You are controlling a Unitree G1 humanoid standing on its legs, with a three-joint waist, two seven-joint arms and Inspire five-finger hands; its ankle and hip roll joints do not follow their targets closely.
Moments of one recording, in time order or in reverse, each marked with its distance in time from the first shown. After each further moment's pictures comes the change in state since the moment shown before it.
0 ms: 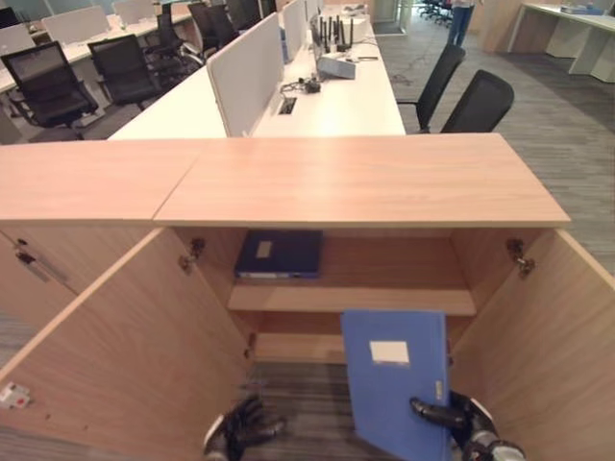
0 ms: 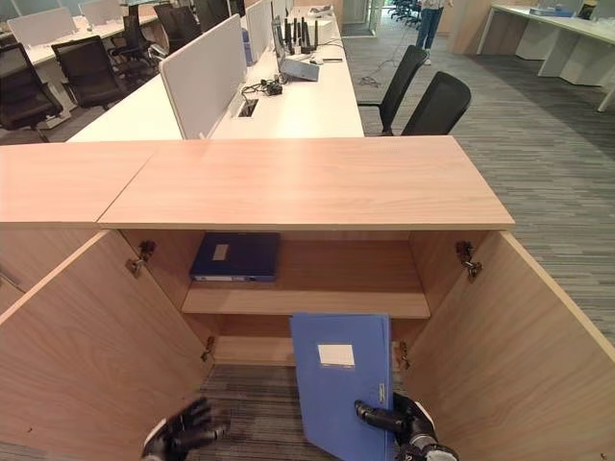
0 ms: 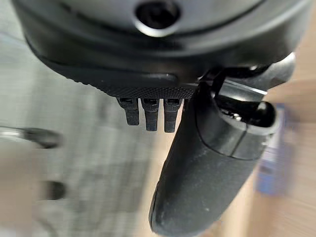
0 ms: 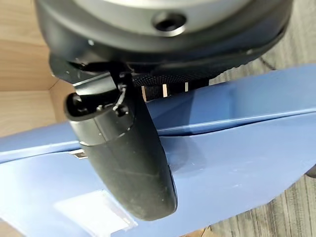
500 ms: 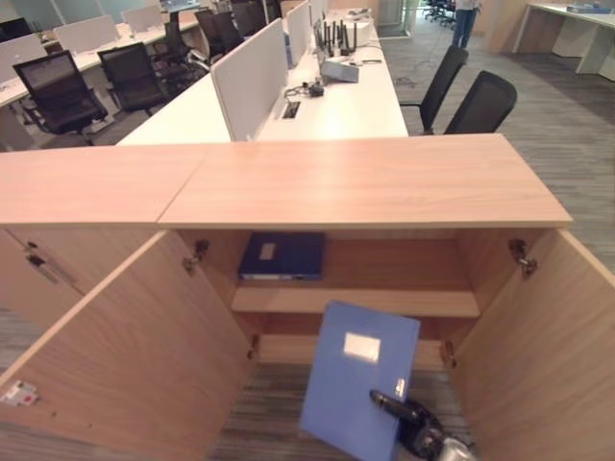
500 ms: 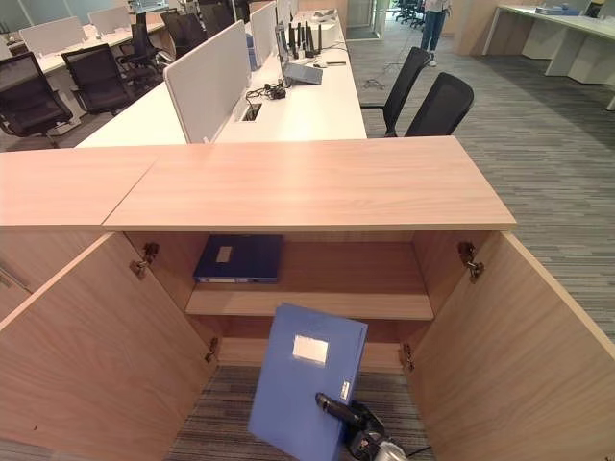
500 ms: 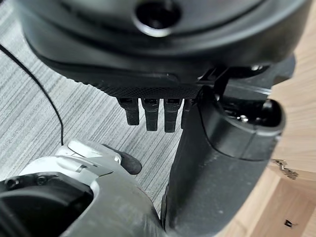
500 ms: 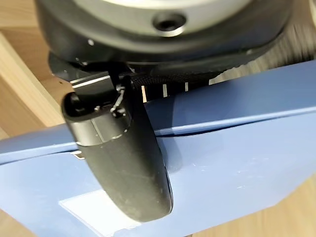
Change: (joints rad) left arm -0.249 -0.100 0.134 0.705 -0.062 -0.017 0.047; right arm -0.160 0.171 0.156 0.176 0.438 0.026 -0.040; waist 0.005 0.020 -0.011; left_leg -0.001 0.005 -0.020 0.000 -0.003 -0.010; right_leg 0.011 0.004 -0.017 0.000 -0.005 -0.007
